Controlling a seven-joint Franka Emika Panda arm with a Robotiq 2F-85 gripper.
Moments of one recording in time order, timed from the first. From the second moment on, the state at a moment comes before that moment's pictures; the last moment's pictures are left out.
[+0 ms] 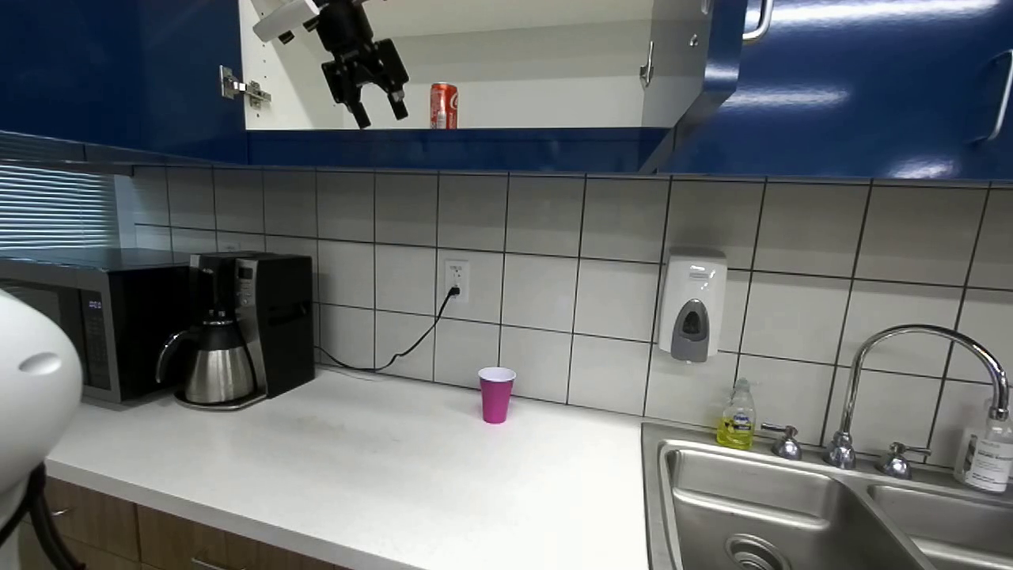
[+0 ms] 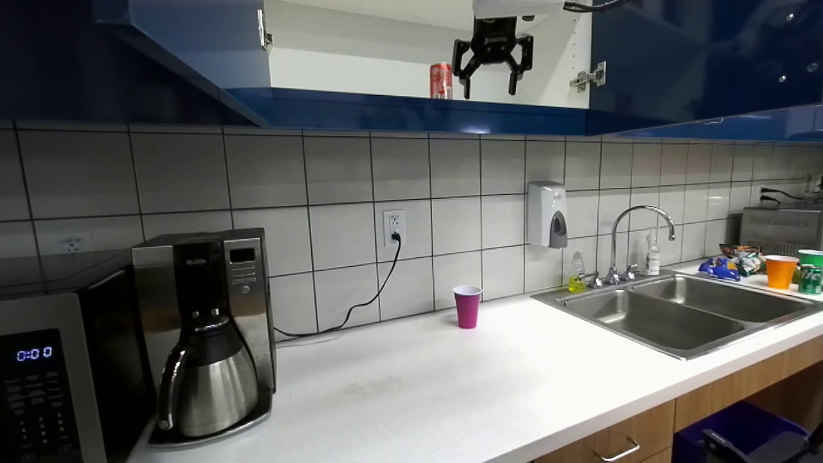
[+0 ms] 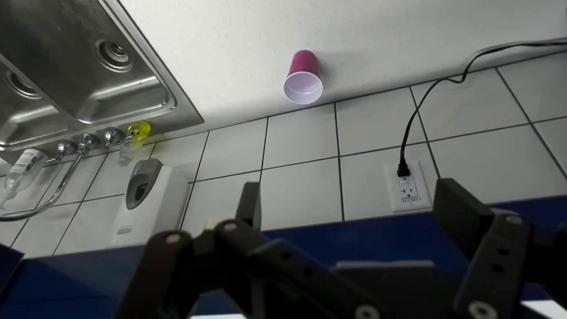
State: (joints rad) arm -0.03 -0.33 0.19 -1.82 -0.26 1.94 0.46
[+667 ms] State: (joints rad) arm -0.03 -0.22 0.18 -1.62 -0.31 1.91 0.46
